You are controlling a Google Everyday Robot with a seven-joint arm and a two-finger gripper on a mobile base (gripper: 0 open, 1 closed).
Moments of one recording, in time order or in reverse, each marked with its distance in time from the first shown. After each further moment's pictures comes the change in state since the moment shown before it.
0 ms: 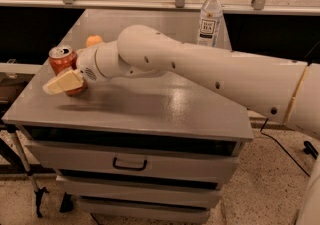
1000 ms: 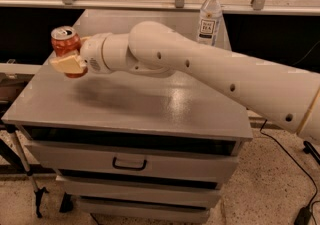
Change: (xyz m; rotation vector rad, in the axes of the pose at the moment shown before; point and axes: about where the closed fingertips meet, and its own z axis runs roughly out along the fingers) arm -0.032 -0.014 -0.021 0.046 -0.135 -0.008
